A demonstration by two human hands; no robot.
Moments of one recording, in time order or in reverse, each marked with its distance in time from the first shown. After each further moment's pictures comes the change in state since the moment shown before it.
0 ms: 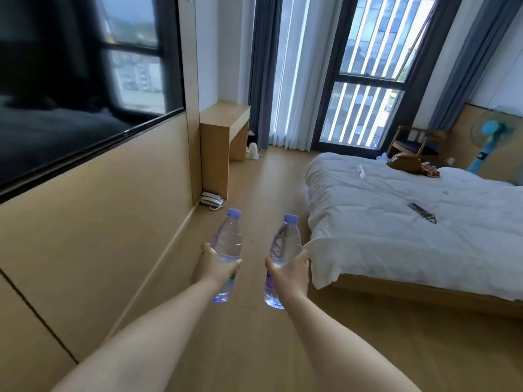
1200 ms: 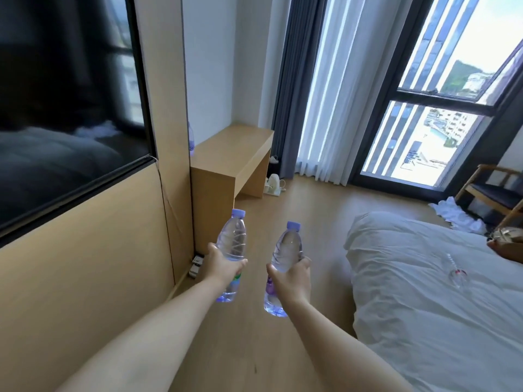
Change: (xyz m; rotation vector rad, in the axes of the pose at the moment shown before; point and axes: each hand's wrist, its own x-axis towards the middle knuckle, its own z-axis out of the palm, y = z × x) left_hand 0.811 0.240 0.189 -0.156 0.025 -0.084; right_hand 0.785 -0.199 0.319 -0.009 -0.137 -0.013
